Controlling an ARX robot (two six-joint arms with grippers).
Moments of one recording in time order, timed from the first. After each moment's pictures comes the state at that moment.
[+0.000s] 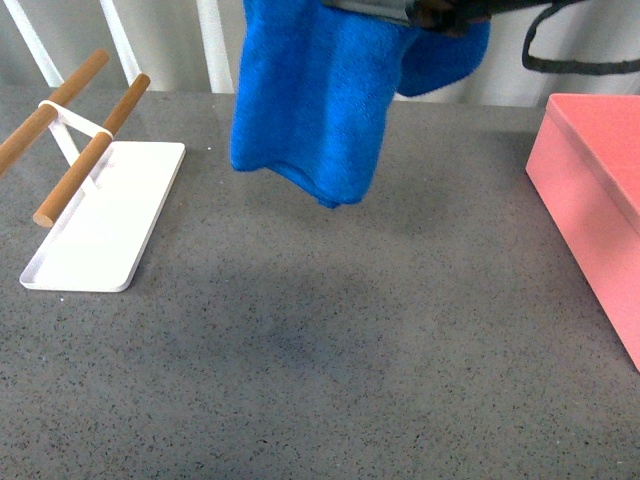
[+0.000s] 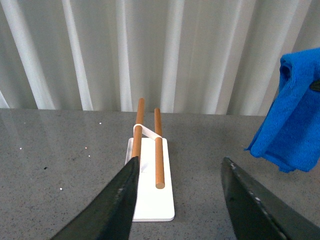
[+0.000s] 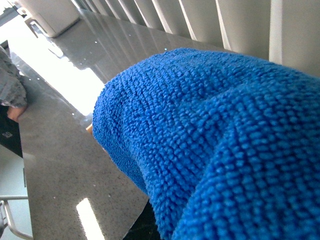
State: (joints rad) left arm 0.00 0.00 0.02 0.00 0.00 -0.01; right arm 0.31 1.84 1.08 0.33 -0.68 0.11
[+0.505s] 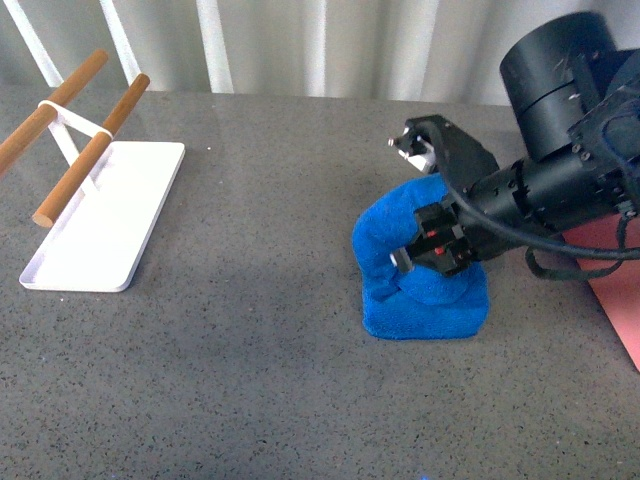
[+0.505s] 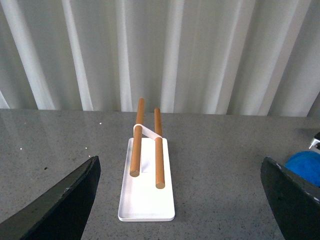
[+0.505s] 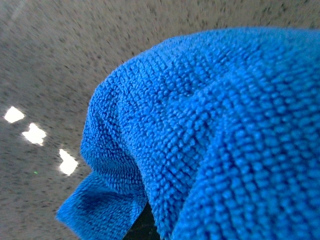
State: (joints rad) left arm 0.00 0.00 0.02 0.00 0.00 0.00; right arm 0.27 2.20 1.13 0.02 -0.31 -0.24
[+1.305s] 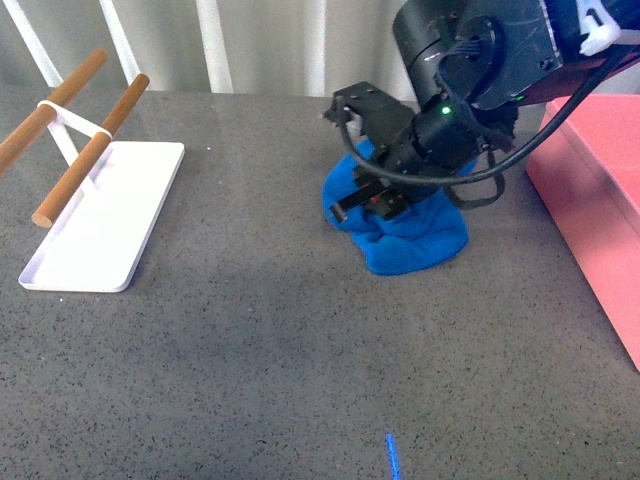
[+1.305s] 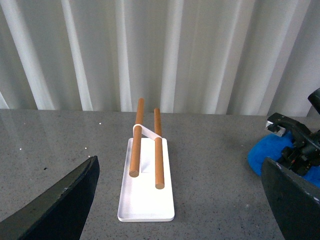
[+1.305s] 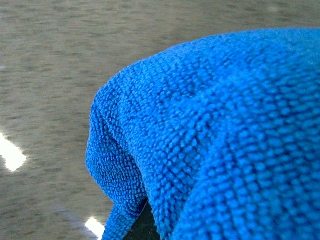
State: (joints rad) left arm 0.00 0.00 0.02 0.00 0.00 0.00; right arm 0.39 2.39 1.53 -0.15 -0.19 -0.29
